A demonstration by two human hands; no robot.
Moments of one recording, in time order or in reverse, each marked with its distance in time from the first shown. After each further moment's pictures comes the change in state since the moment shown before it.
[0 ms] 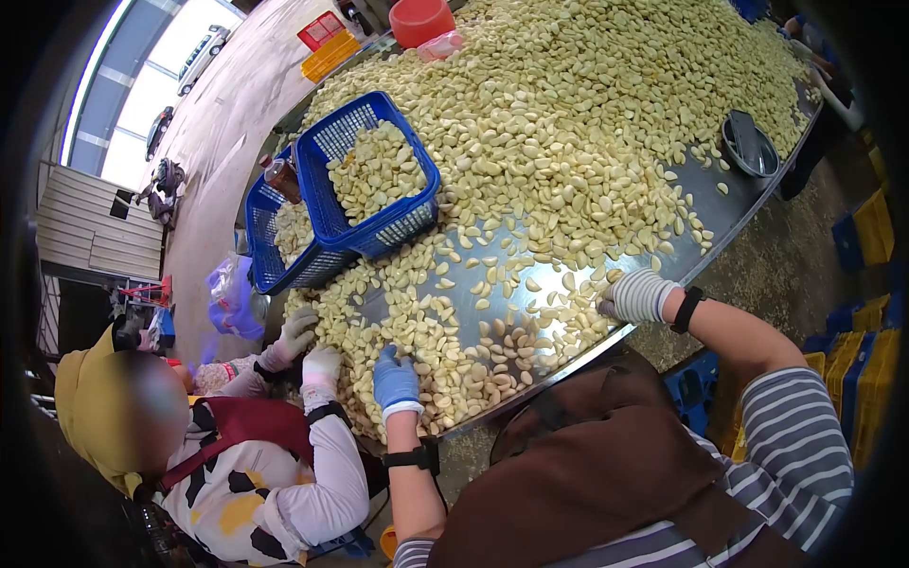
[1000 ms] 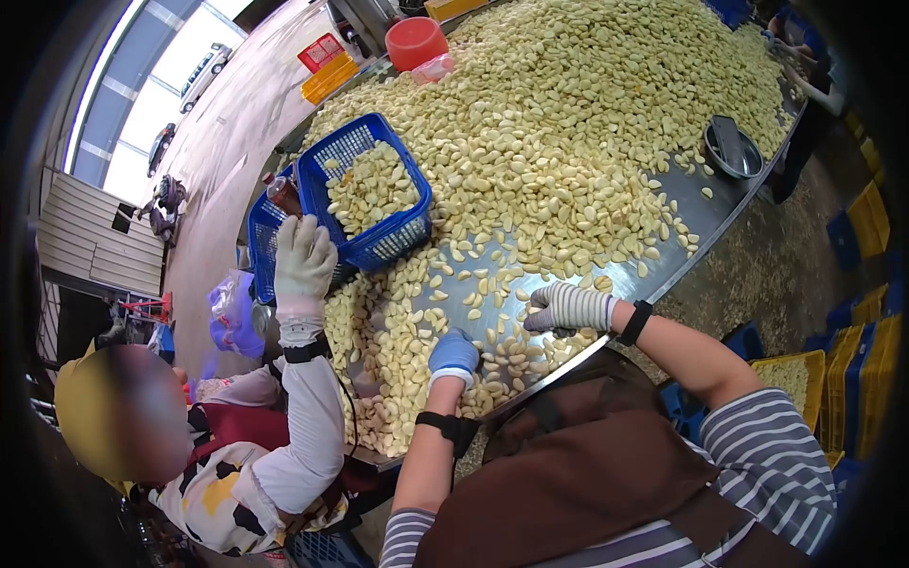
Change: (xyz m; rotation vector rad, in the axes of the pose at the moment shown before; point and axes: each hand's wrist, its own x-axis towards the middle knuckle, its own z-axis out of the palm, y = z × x) left_hand 0.001 0.096 0.058 0.275 -0.418 0.109; right_hand 0.025 -0.075 -0.038 1.028 -0.037 0.070
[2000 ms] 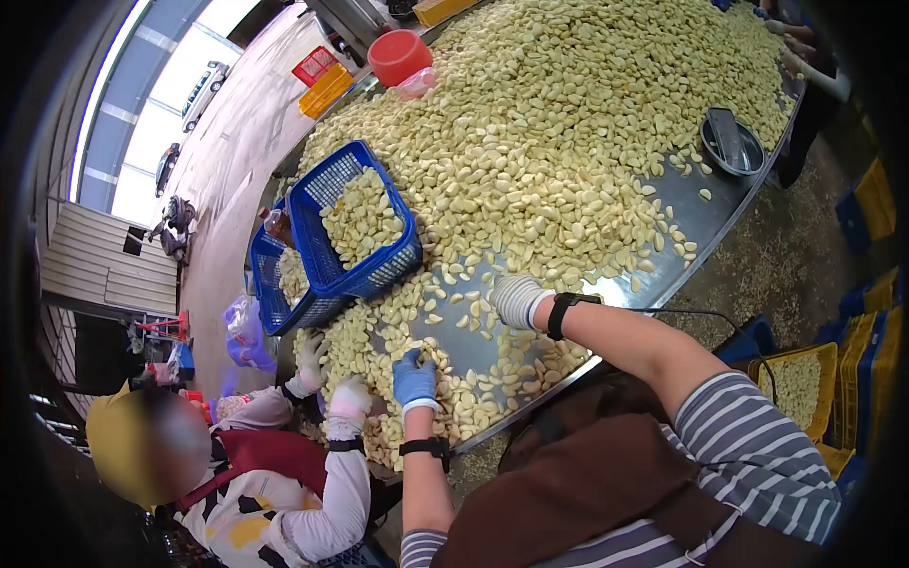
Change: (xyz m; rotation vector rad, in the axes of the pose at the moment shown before) left_hand 0.012 -0.048 -0.013 -0.210 0.398 -0.106; right_hand 0.104 0.011 -0.008 -0.968 0.254 -0.307
